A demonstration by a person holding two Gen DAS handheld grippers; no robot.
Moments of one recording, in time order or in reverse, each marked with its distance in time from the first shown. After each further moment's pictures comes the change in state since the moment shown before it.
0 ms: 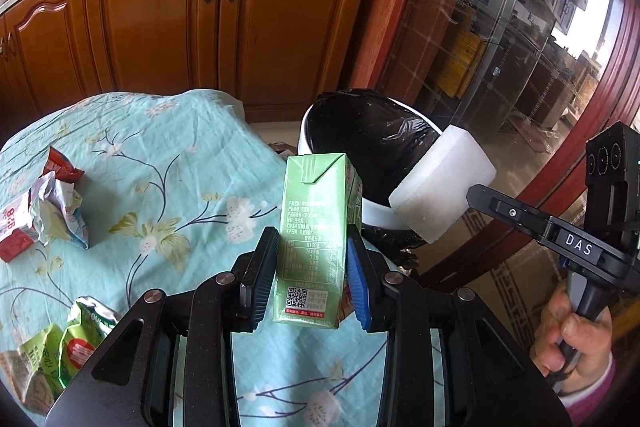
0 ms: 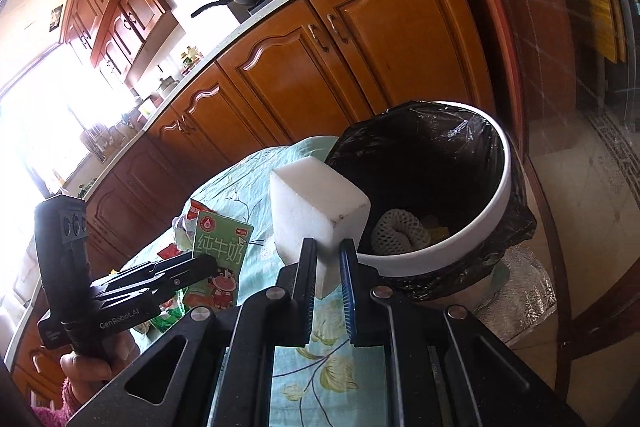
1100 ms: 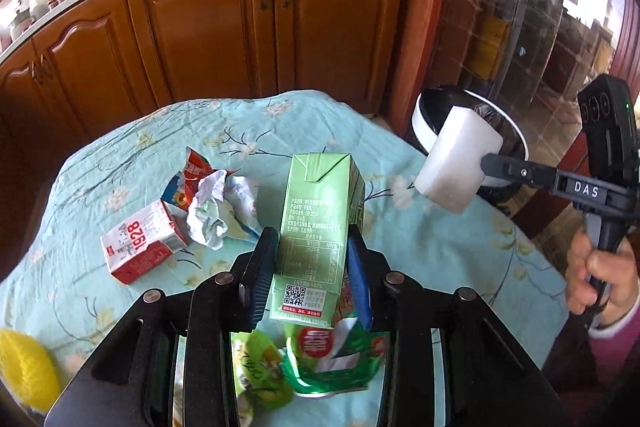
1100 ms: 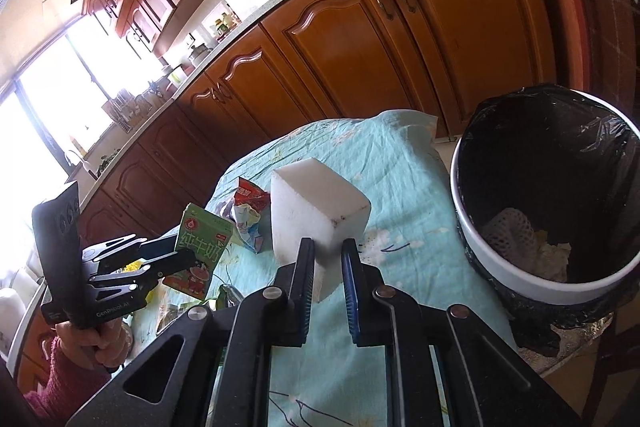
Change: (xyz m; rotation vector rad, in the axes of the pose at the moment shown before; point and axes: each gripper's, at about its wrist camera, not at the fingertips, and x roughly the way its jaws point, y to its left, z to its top) left arm -0.069 0.121 -0.010 0.080 0.007 0.125; right arm 0.073 0.085 0.001 -0.070 0.092 0.107
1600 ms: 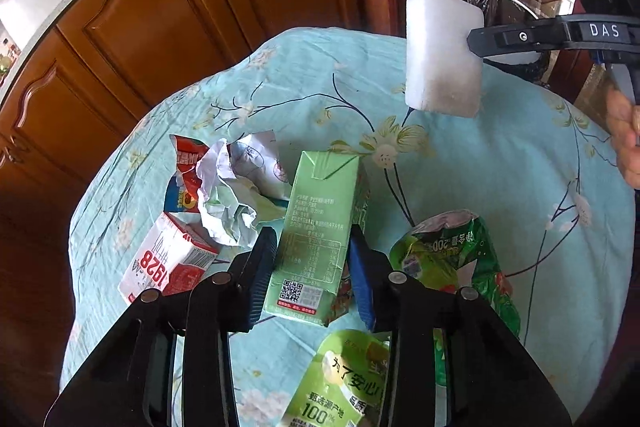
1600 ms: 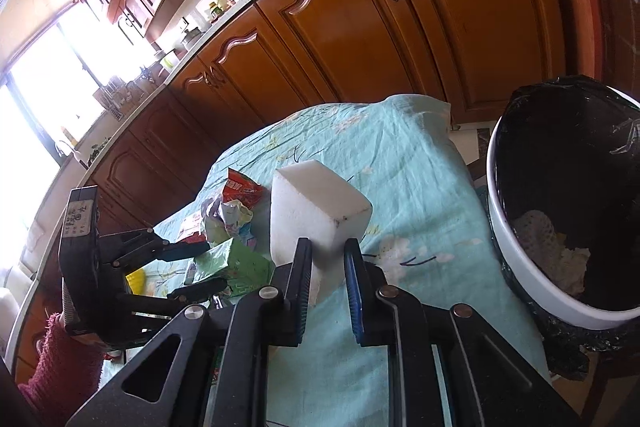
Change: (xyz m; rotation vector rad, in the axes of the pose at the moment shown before) left arm 0.055 0.022 -0.012 0.377 0.169 0.051; right arm 0.042 0.013 0.008 -0.001 0.062 -0.009
